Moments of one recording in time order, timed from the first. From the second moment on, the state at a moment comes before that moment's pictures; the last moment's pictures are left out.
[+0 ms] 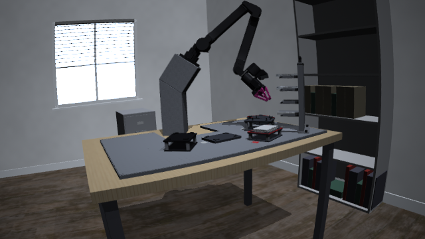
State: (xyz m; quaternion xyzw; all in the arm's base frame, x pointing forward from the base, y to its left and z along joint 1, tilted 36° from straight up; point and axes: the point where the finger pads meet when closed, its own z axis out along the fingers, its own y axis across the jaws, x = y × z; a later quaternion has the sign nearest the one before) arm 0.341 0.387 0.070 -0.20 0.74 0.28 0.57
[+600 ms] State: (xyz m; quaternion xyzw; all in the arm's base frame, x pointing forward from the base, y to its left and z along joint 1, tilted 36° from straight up) arm 0.338 0.382 0.067 -0.20 0.74 0.28 0.57
